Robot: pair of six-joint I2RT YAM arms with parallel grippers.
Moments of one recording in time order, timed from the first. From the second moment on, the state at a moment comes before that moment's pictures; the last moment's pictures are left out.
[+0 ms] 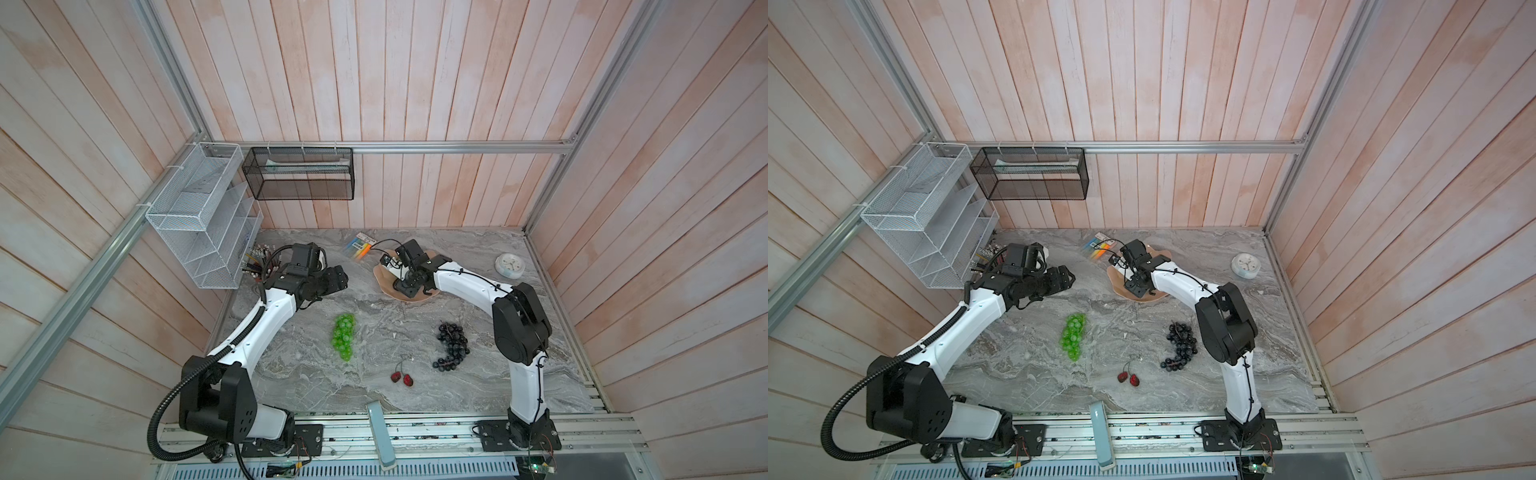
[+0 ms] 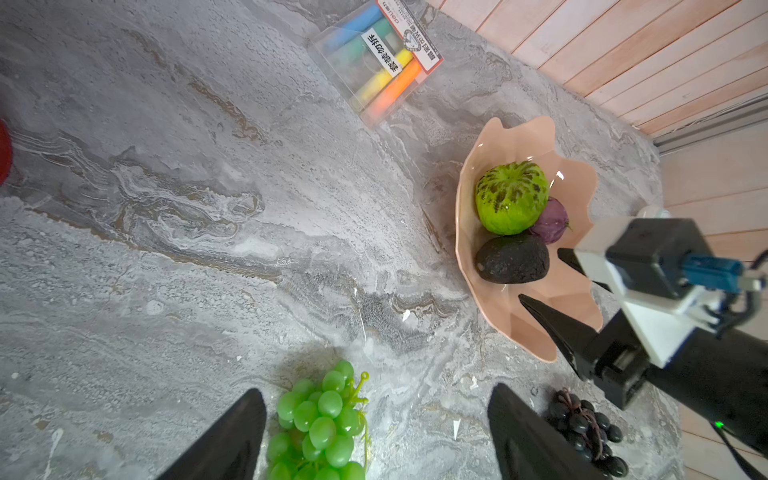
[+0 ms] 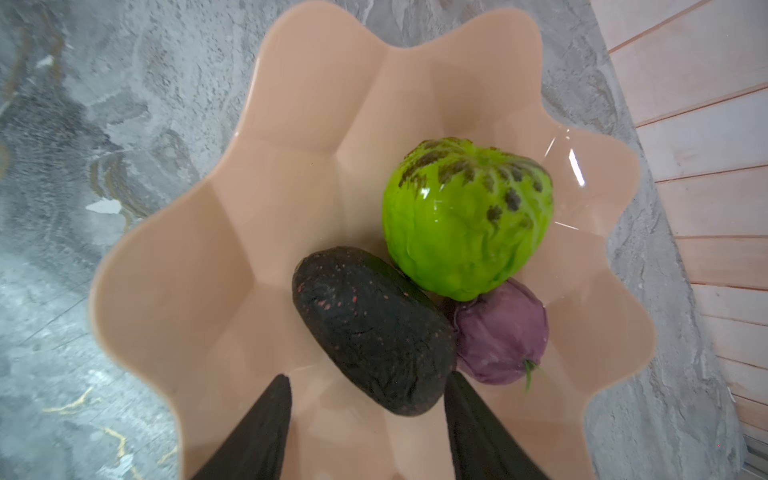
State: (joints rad) left arm -0.23 1.43 1.15 -0.57 0.17 -0.48; right arm 0.66 2.06 1.62 -0.60 0.16 -0.42
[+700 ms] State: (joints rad) left arm -0.27 1.41 1.10 -0.55 0.23 -0.52; right arm 0.65 1.58 1.37 -0.56 0.08 -0.13
